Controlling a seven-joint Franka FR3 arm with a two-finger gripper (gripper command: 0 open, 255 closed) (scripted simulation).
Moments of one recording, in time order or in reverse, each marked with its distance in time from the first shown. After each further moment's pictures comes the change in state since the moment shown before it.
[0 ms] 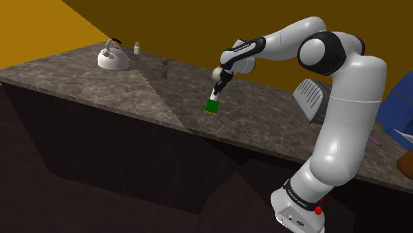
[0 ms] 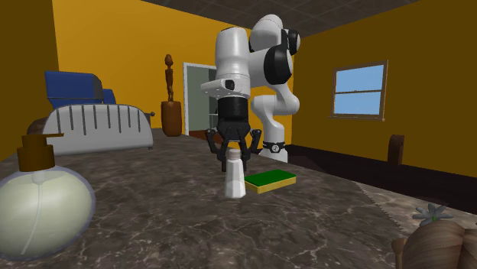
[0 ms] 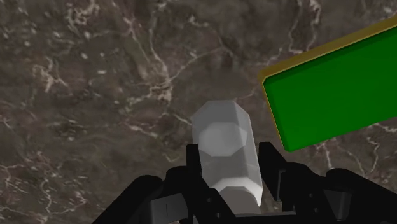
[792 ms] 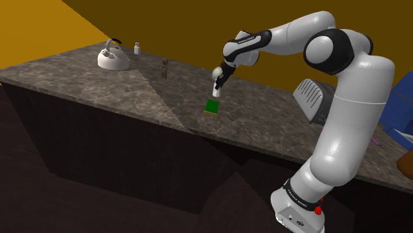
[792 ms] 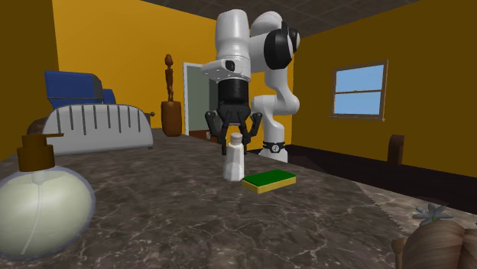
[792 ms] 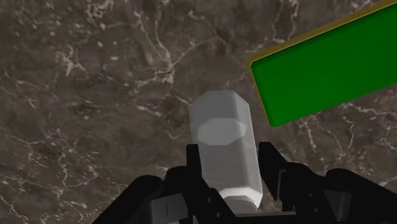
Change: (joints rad) arm 0.008 -0.052 -0.012 0.034 -0.028 -0.084 0.025
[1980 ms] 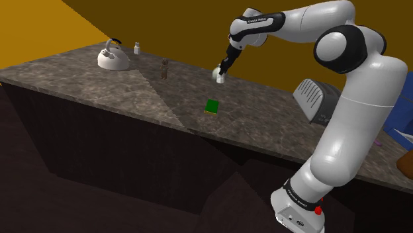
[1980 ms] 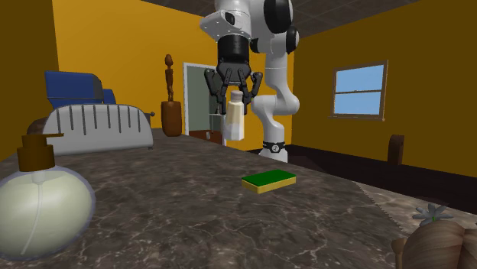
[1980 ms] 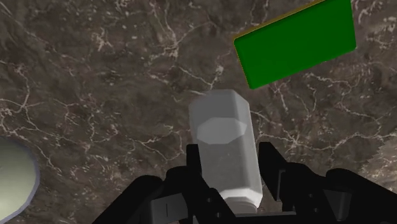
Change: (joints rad) arm 0.007 -0.078 -0.016 0.141 -0.046 -0.215 0.046
